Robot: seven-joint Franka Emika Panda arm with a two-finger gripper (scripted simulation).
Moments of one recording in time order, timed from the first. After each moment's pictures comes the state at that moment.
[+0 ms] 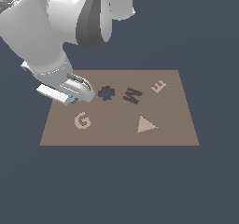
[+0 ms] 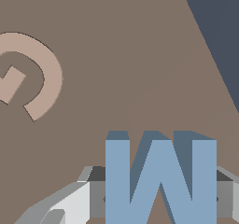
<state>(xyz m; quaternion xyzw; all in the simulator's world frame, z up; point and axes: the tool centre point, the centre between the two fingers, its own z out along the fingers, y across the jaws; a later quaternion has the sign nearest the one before) -0.026 -0.173 0.031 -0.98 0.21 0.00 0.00</state>
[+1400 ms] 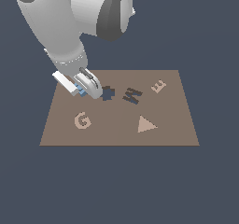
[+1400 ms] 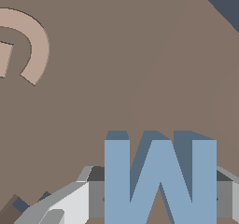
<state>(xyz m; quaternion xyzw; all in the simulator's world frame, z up) -0.058 -0.134 0.033 -0.93 0.37 0.00 0.00</state>
